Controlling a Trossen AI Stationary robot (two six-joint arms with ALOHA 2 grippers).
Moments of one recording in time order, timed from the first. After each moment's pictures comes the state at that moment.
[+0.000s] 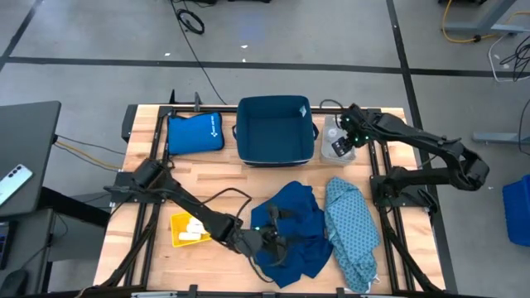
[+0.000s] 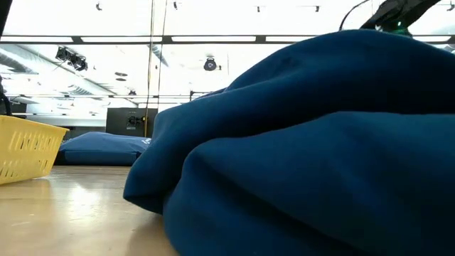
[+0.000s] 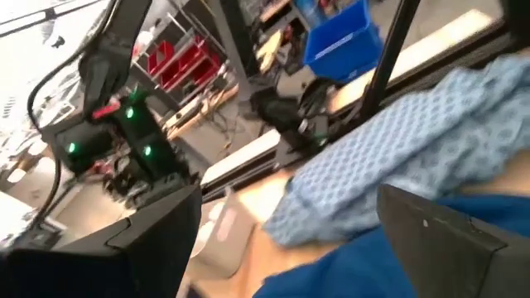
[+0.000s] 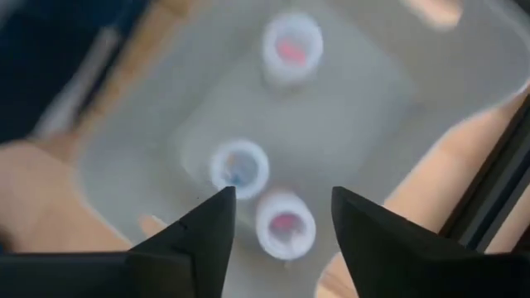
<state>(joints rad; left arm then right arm) -0.54 2.03 1.41 0.47 -0.91 0.57 -0.70 1.12 0.79 -0.88 0.08 0.27</state>
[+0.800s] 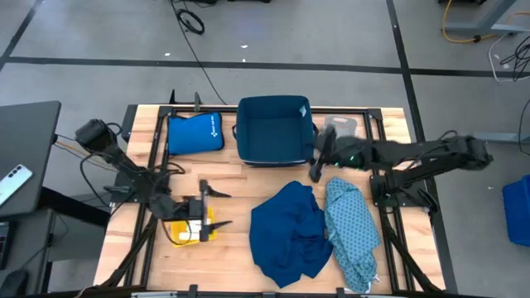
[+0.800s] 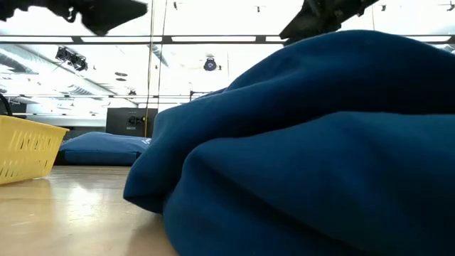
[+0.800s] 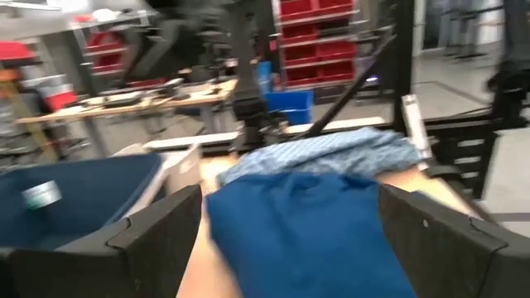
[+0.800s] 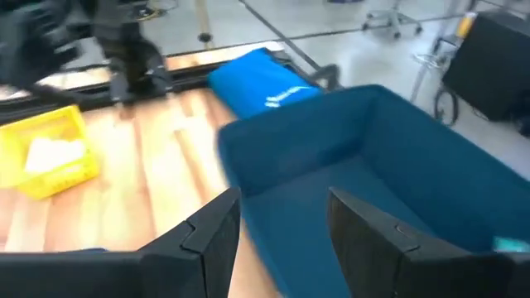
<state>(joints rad) -0.75 1.27 0.38 0.89 -0.87 0.13 0.04 1.12 0.88 -0.20 0.39 0.14</state>
